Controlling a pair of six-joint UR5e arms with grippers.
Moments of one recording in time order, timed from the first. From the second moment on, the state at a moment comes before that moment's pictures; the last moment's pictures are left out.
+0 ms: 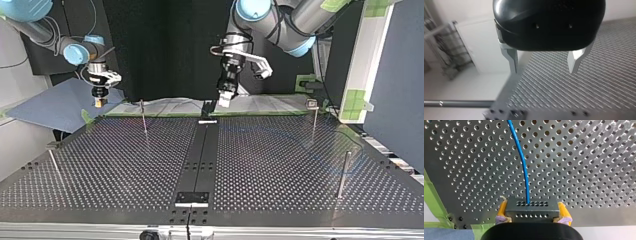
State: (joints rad) left arm -0.56 -1.76 -2.11 -2.12 -1.88 -1.61; right arm 1.55 -0.66 1.71 -0.98 1.28 1.66
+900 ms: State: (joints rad) left arm -0.45 -1.76 -2.35 -2.16 -1.91 -1.56; right arm 1.55 -0.66 1.71 -0.98 1.28 1.66
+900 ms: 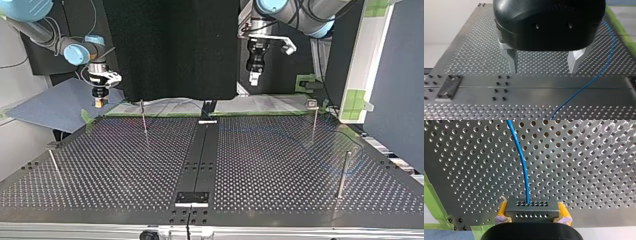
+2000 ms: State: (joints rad) left arm -0.54 -1.94 -2.45 -1.90 -1.76 -1.74; right arm 1.56 -0.66 1.70 -0.98 1.28 1.66
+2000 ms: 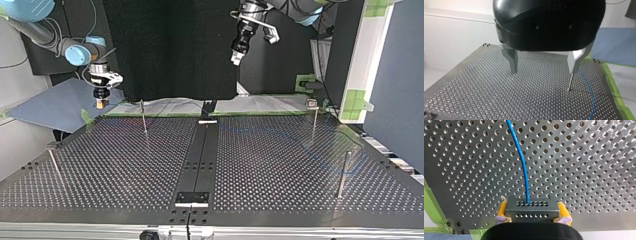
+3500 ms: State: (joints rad) left arm -0.58 -2.08 -2.37 -1.95 -2.02 -1.62; right arm 1.55 -0.66 1.68 -0.95 1.32 1.63
